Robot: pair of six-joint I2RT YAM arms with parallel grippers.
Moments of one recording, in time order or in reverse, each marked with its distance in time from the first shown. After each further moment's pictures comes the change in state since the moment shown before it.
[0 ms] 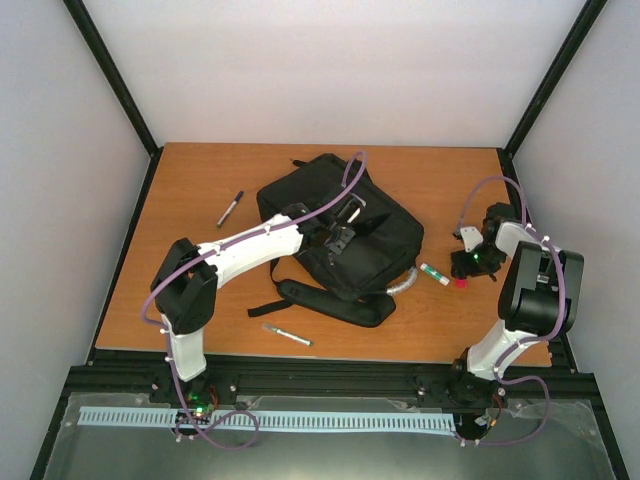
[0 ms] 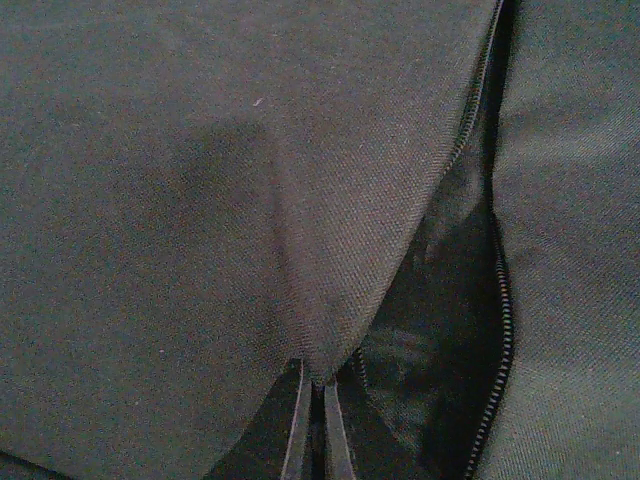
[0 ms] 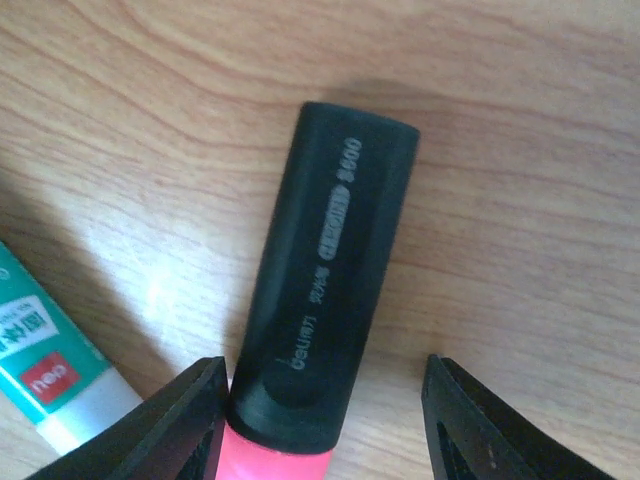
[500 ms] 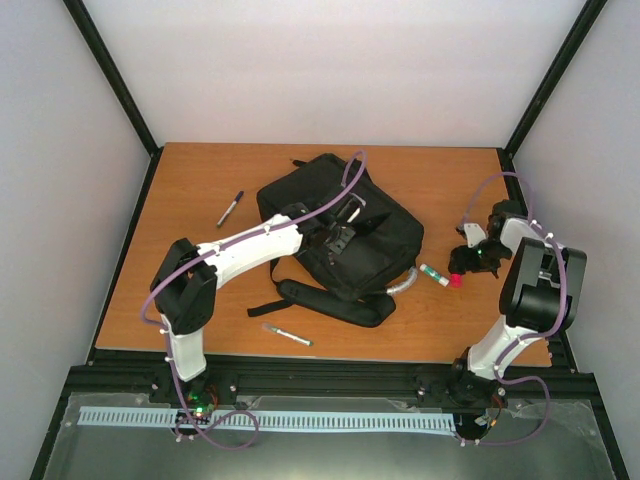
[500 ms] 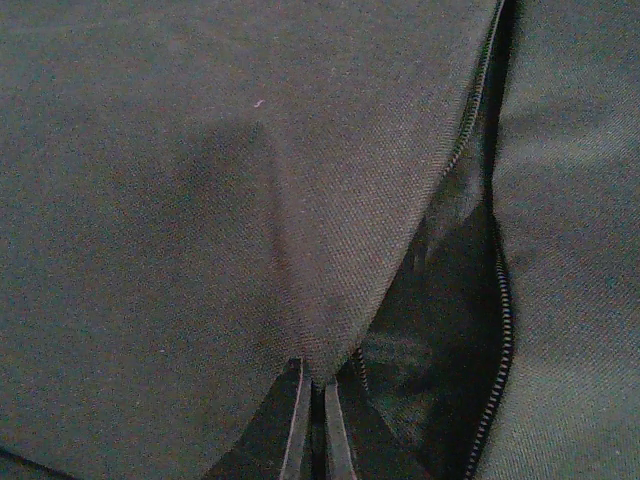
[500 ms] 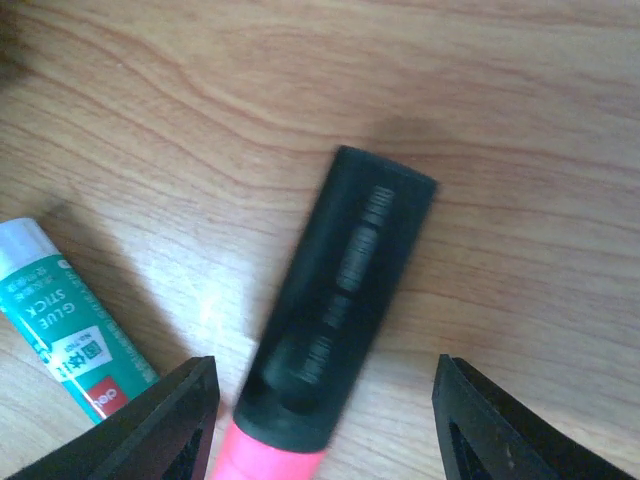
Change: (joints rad) left arm 0.000 -0.003 -0.001 0.002 -0.003 0.000; right arm -0.039 0.020 0.049 -0.042 -0.108 0.009
